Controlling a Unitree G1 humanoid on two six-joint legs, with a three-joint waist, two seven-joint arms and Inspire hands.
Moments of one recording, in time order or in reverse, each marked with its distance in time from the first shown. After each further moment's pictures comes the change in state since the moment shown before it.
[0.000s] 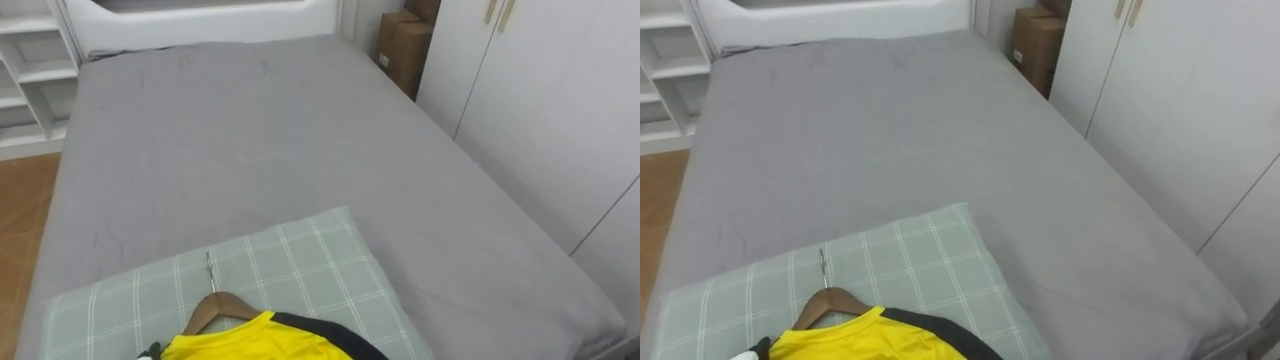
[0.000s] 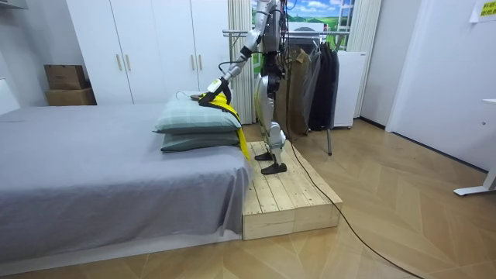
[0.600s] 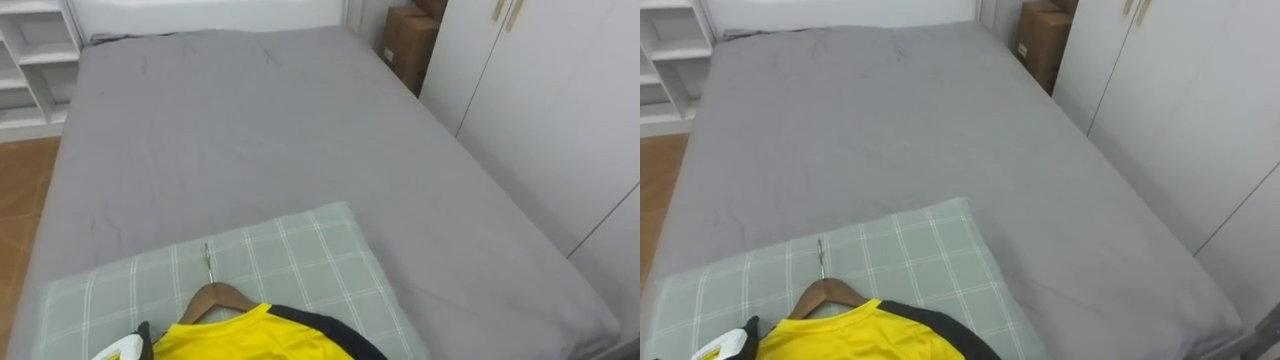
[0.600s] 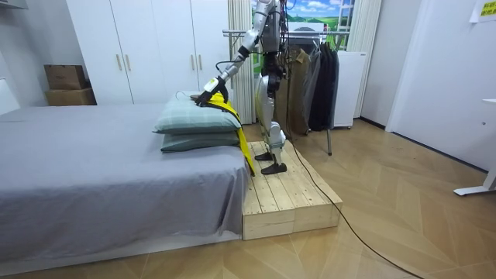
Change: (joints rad) left arm -0.071 0.044 0.041 0.025 0.000 0.002 -0.022; right arm 0.001 0.000 -0.001 -0.010 0.048 -0.020 -0.005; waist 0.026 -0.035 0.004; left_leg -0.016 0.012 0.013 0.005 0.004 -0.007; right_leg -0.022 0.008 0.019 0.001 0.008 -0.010
